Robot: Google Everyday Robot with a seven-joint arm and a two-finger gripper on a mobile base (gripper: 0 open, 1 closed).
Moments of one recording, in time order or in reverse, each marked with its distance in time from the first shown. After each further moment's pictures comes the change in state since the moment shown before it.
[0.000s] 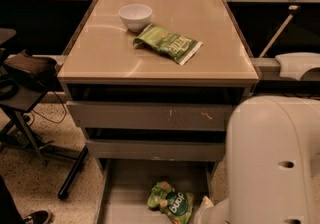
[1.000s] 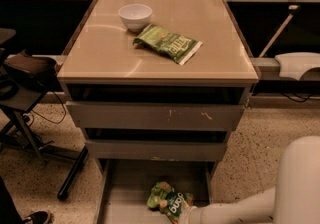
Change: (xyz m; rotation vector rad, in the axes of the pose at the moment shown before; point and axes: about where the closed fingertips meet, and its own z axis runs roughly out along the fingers) arm -0.047 0.050 0.056 -0.237 -0.211 -0.014
